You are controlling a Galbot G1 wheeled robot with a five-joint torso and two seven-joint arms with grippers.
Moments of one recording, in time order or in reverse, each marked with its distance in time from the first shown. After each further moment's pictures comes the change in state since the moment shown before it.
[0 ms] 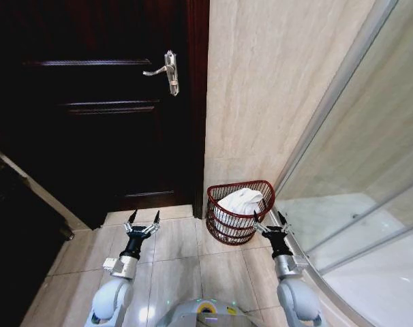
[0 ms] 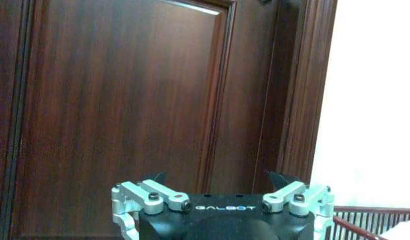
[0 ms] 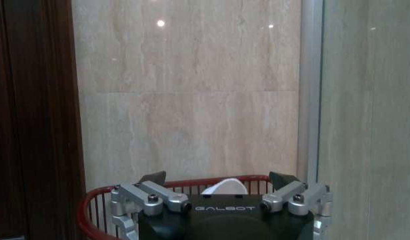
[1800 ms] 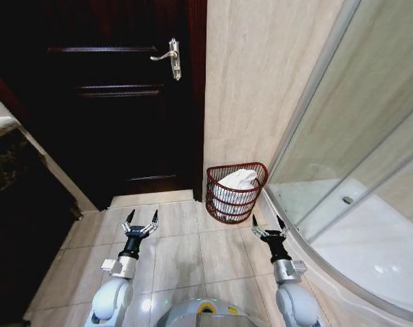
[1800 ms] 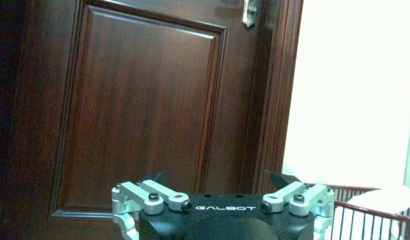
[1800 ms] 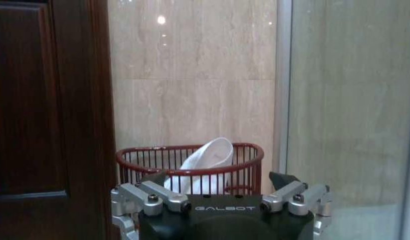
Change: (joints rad) left arm -0.003 -0.007 -0.001 0.013 0.003 -0.042 -0.003; right arm -0.043 0.004 -0.006 0.000 -0.016 0.026 0.007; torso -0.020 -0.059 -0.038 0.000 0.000
